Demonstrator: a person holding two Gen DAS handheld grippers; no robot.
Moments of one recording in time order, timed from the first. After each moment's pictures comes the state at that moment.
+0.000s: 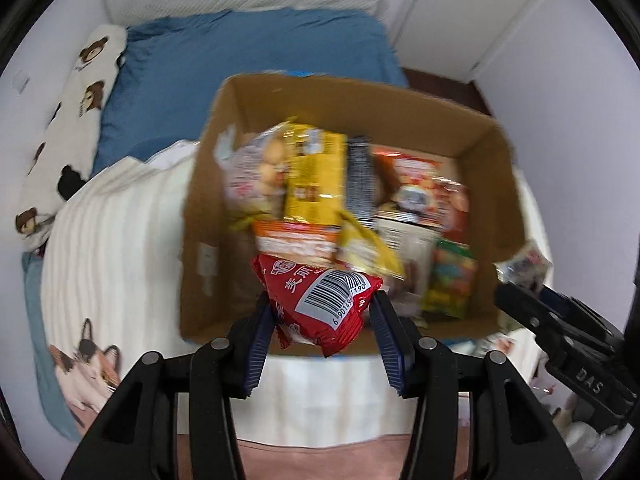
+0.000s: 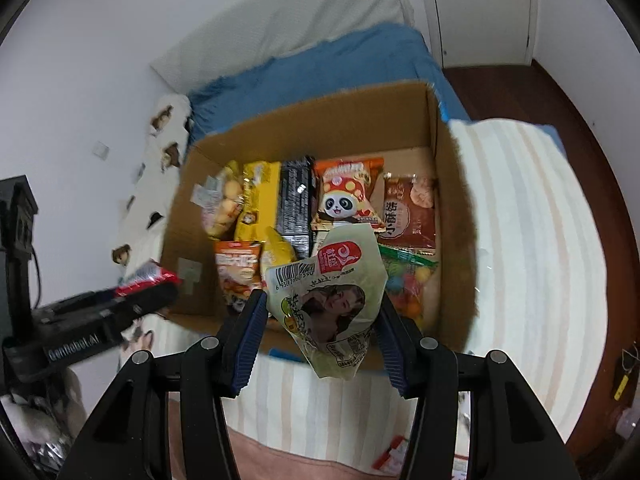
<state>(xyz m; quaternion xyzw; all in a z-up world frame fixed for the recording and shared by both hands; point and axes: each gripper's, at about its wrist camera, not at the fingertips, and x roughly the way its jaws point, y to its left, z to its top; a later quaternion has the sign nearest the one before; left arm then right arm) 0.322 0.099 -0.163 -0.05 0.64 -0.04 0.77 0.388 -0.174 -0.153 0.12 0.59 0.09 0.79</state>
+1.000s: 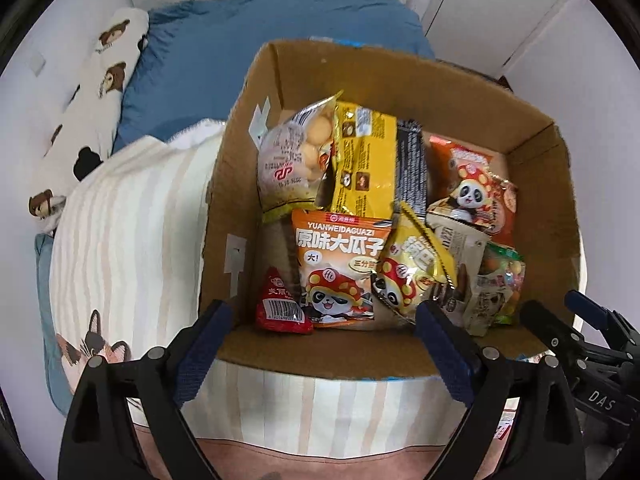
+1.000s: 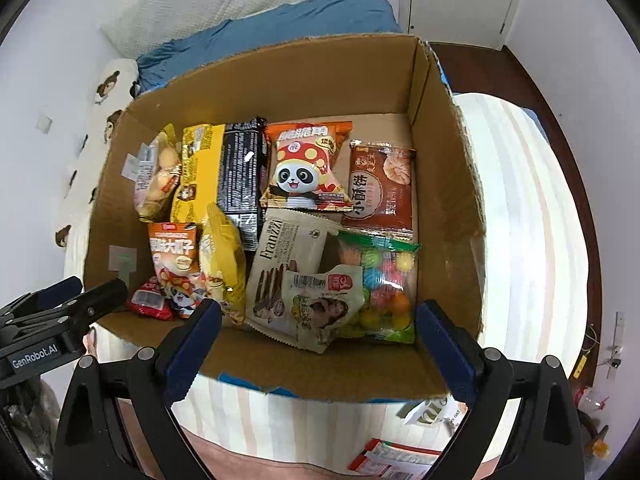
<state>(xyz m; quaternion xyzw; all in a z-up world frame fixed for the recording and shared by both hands) 0.314 0.114 -0.188 -0.04 0.65 -0.02 0.76 0.400 -0.157 -0.183 0.05 0.63 0.02 0.78</state>
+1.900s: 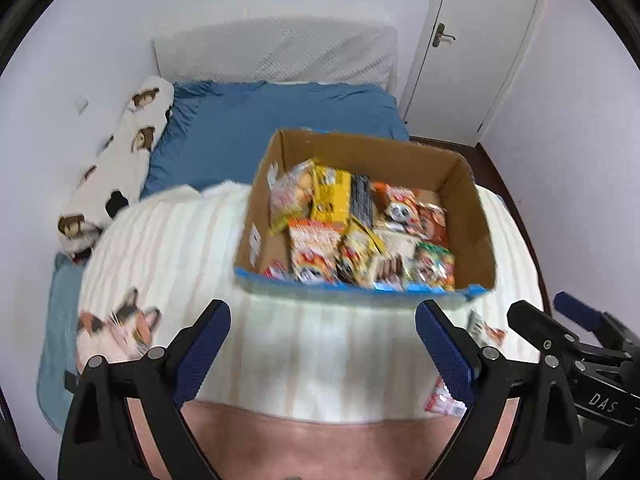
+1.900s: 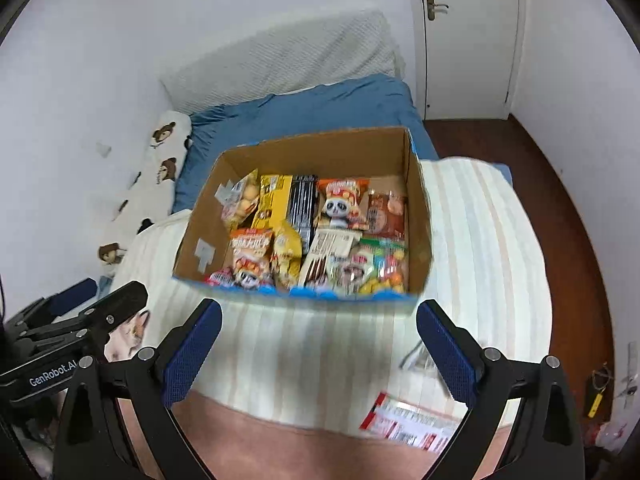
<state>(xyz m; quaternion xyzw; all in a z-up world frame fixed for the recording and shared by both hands) 0.172 0.103 -0.082 -0.06 0.52 -0.02 0.85 0.255 -0.170 -0.074 0.08 0.51 0.07 0.86</state>
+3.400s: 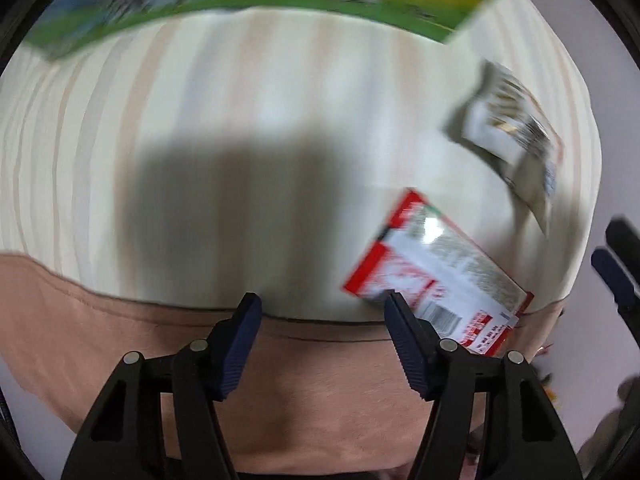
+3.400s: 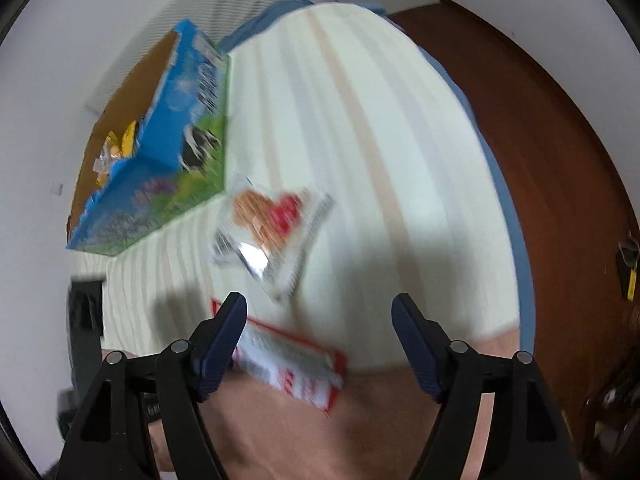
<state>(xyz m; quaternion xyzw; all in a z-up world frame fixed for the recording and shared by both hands) 0.148 -0.059 -0.310 -0.09 0.75 -0.04 0.66 0.211 -0.354 -0.251 0.20 0.60 -0.01 0.77</state>
